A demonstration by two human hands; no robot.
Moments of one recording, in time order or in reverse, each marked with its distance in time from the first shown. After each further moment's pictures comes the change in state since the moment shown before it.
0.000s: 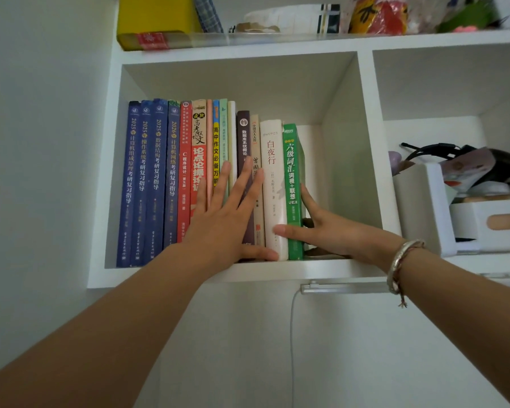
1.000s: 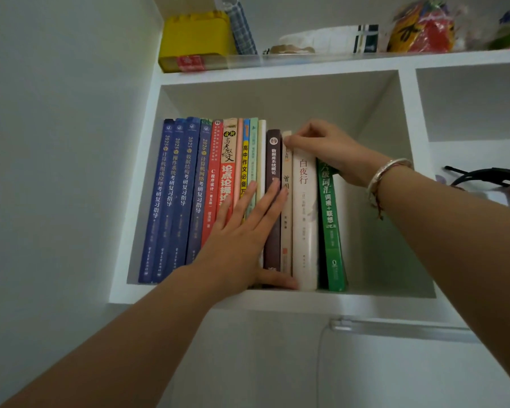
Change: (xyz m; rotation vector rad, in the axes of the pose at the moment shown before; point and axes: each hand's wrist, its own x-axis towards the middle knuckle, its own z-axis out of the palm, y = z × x) left_hand -0.005 -0.015 -0.002 -0.066 0.068 0.065; right_hand 0.082 -0.101 -0.048 -0.181 0.369 -0.354
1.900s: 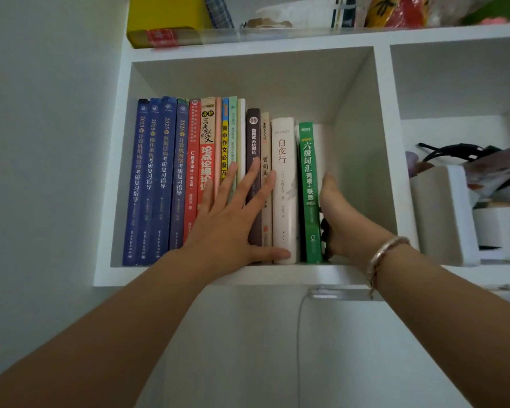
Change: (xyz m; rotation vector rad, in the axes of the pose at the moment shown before) left_hand 0.001 0.012 -0.001 -0.021 -0.025 -0.064; right_hand -0.091 0.047 0.041 0.520 0.099 0.790
